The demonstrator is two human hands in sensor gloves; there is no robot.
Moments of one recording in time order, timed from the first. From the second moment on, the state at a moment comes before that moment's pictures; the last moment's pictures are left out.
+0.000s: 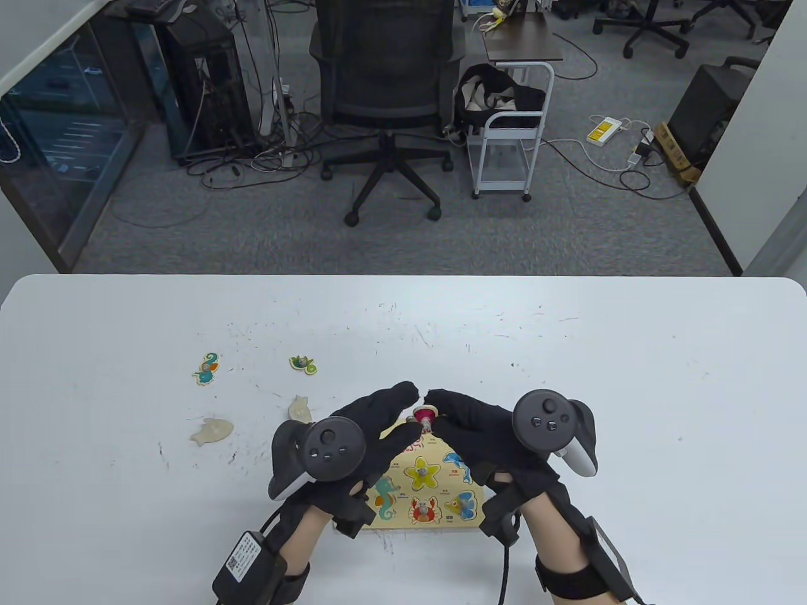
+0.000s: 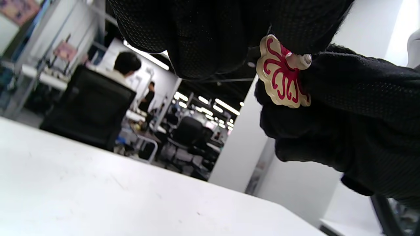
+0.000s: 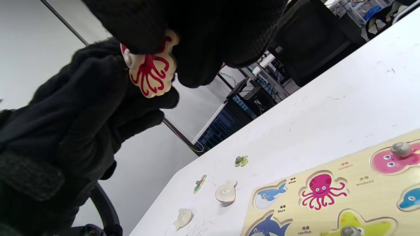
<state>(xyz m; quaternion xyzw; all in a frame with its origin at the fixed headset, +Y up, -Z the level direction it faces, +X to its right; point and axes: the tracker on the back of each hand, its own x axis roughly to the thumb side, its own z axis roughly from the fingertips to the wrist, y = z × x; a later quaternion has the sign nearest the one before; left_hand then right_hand) -0.116 -0.633 -0.309 0.15 -0.21 0.21 0.94 0.129 -0.651 -0.337 0.23 0.04 0.88 0.42</state>
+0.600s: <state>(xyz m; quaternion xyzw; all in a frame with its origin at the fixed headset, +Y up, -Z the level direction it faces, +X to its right) -0.069 -0.633 -0.268 0.33 -0.19 -0.06 0.92 0.132 -0.658 -0.343 0.21 0.09 0.85 0.47</state>
